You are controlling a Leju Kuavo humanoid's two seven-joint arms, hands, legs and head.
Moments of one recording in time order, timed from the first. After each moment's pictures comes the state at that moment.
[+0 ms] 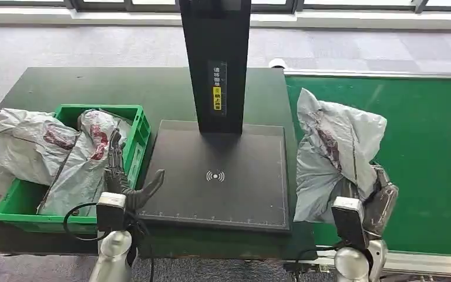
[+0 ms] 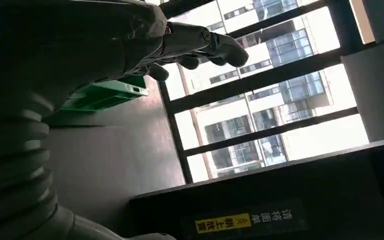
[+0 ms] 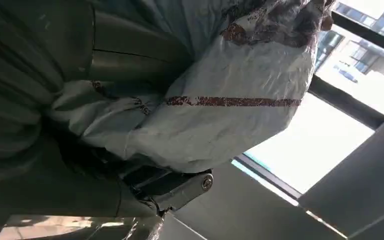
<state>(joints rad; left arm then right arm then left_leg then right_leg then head) -0.12 -0.32 0.03 -1.36 -0.38 0.26 -0.70 -0.01 0.29 -0.26 -1.42 0.62 -0.49 -0.70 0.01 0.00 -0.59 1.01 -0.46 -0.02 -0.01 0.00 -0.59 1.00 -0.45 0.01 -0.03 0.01</state>
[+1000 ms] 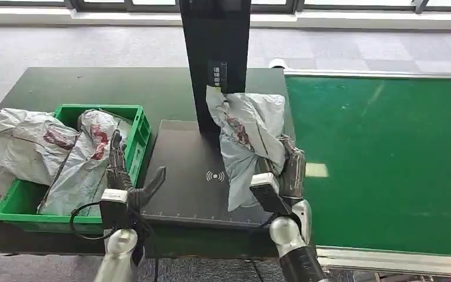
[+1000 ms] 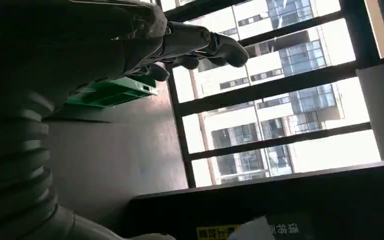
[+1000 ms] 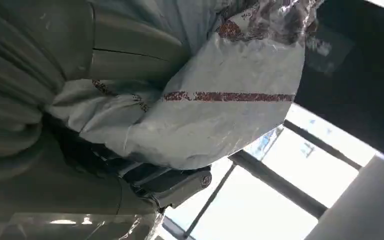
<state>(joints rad) -0.14 -0.32 -0.01 -1.30 -0.31 0.35 -0.70 -0.29 0.33 0.14 -0.93 0.57 -0.61 -0.70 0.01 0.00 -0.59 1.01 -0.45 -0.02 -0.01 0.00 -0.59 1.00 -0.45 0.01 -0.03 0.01</state>
